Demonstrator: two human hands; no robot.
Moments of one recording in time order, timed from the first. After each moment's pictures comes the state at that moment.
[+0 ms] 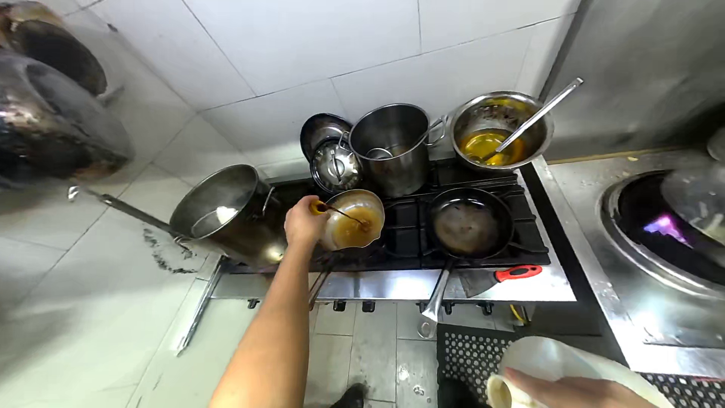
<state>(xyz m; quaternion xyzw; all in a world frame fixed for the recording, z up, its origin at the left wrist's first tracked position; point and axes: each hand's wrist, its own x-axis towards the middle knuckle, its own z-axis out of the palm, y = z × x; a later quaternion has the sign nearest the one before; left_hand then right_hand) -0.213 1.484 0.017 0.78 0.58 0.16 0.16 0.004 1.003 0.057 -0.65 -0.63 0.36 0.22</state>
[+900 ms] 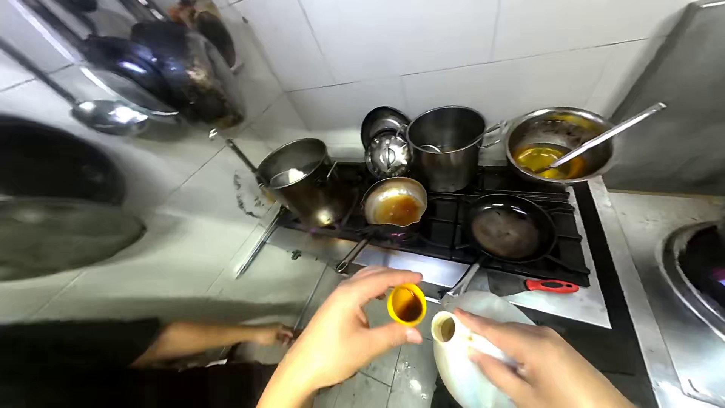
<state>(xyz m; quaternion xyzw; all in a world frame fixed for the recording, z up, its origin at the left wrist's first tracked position) -0.316 1.200 0.114 0.84 0.26 0.24 0.41 -0.063 1.053 0.072 -0.58 -0.69 0.28 0.33</state>
